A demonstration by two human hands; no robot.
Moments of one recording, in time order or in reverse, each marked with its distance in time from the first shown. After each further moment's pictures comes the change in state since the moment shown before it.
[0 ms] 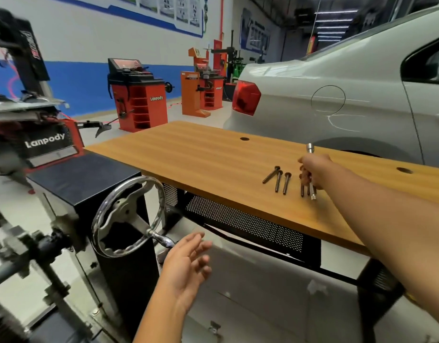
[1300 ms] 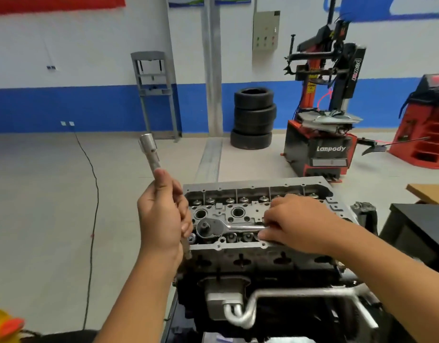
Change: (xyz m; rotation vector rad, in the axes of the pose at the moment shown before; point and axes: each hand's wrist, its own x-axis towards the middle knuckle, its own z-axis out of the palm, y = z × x) left_hand -0.447 0.285 -0.290 0.096 0.977 1.234; right_hand -0.646 -0.066 0.320 -0.696 -0.976 -2.228
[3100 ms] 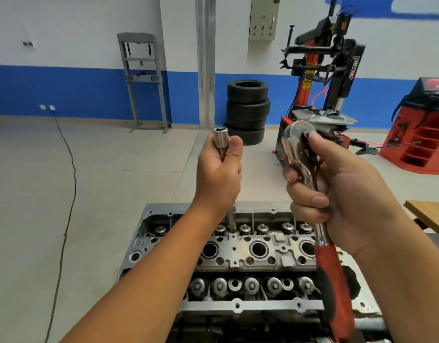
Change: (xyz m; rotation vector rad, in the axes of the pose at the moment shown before) left_hand 0.102 -0.067 0.147 0.083 -0.359 0.173; right_hand 0.031 0.058 -0.078 2.067 0.288 0.434
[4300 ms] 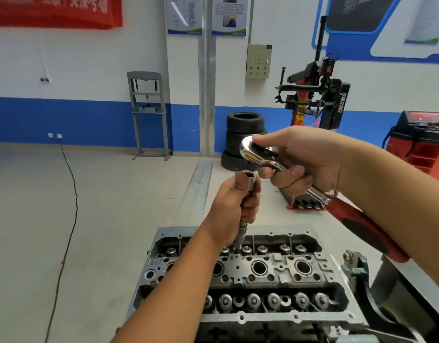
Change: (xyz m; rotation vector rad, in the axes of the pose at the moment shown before) left_hand -0.011 0.022 0.003 -0.306 -0.391 -0.204; right_hand 0.038 -0.085 0.046 -0.579 -0.249 0.350
